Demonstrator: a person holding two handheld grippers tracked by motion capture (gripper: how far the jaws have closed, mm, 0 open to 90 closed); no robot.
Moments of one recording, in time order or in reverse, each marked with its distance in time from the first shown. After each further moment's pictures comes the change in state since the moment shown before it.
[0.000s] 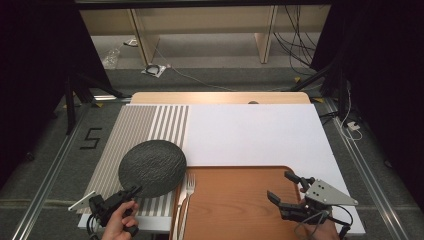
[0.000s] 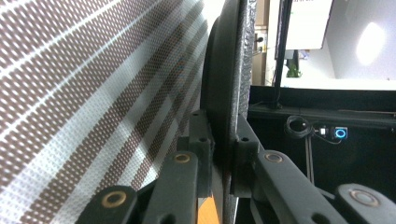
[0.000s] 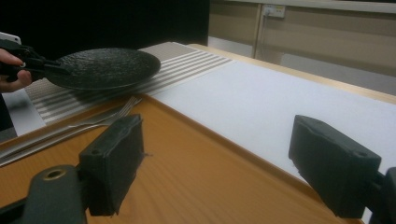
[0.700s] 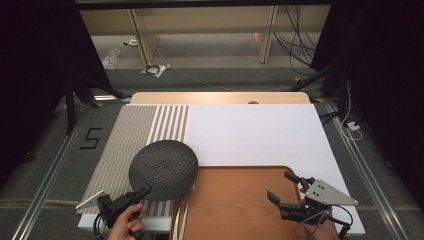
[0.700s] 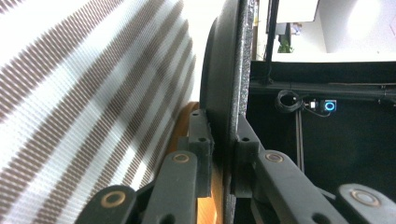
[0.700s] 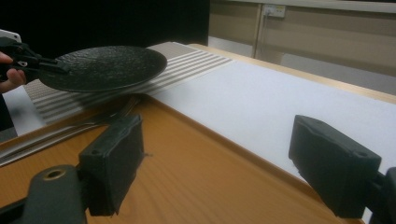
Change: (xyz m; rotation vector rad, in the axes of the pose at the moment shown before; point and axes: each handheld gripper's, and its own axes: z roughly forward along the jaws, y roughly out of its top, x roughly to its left) left arm -0.013 -0.022 0.004 0.094 -0.041 0.018; right arm 0.000 0.000 0.000 0.001 0.000 0.001
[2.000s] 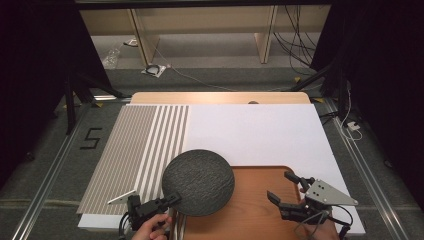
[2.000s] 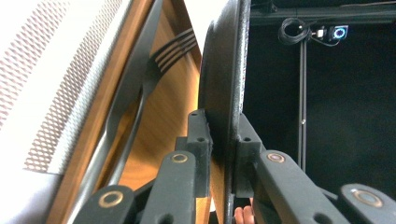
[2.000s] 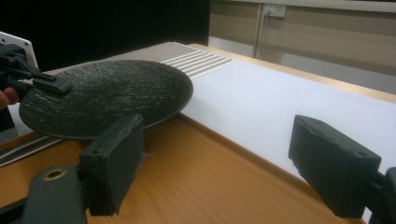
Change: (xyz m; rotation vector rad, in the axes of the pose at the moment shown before) left arm -0.012 -0.056 0.033 0.260 -0.012 0.061; right arm 0.000 0.000 0.000 0.001 0.002 0.001
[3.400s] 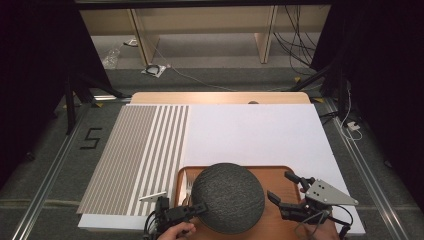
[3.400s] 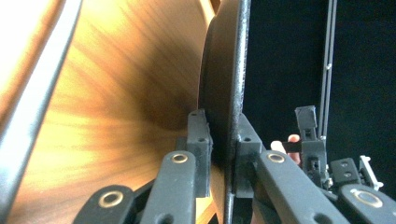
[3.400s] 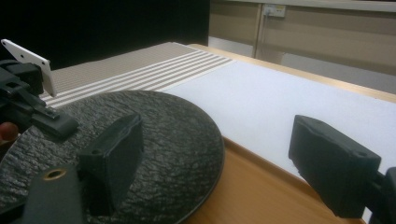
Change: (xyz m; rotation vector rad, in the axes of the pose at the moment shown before) left arm -0.004 -0.036 0.049 0.209 0.050 0.074; right arm -0.001 0.000 0.000 -0.001 0.002 0.005
